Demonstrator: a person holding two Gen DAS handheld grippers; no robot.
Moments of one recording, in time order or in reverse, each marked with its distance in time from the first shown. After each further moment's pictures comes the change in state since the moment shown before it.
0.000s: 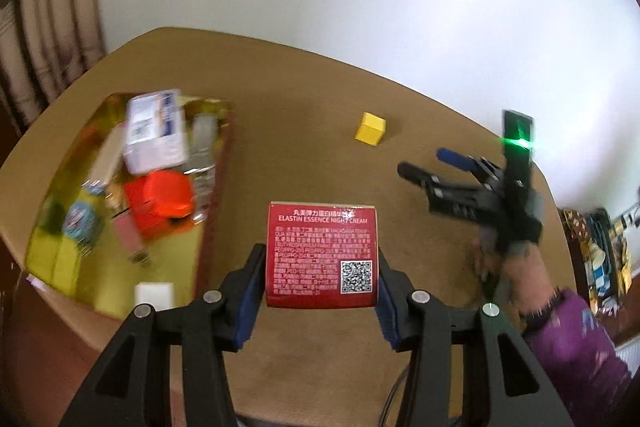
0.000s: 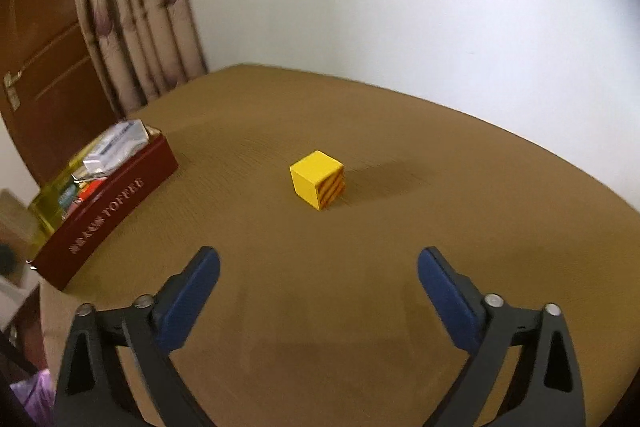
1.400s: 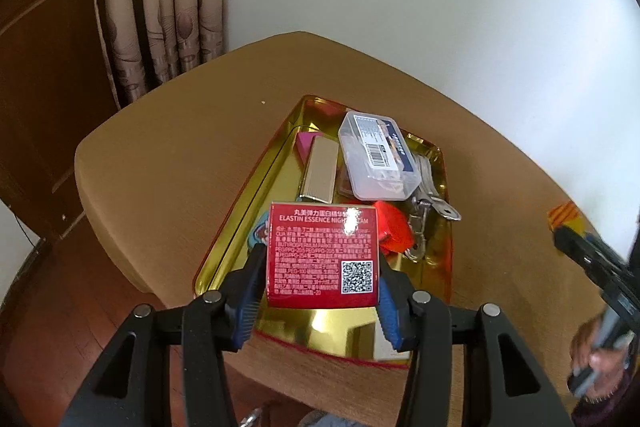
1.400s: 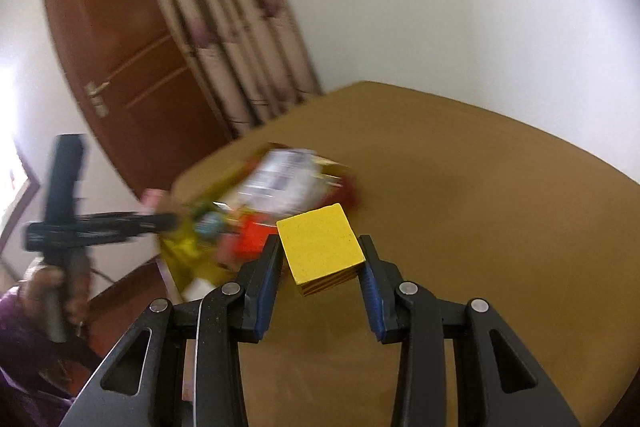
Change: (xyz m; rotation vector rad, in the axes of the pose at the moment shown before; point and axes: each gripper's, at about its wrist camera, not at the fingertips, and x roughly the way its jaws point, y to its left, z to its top) left arm -0.049 0.141 -0.004 -0.199 -0.098 0.237; right arm -0.035 0.160 0.038 -0.022 -0.054 0.356
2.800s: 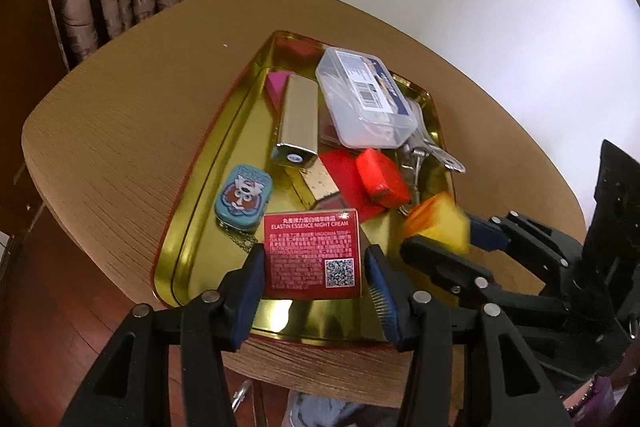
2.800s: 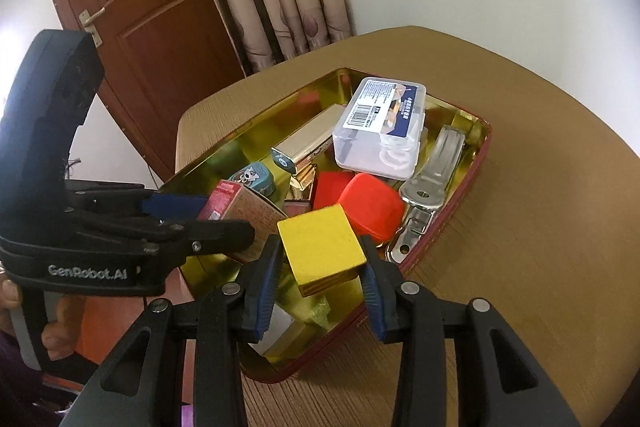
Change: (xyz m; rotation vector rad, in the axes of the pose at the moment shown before) left arm 0.038 0.014 -0.007 0.035 0.189 -0.149; right arm 0.110 0.068 -0.016 -0.068 0.216 -0.062
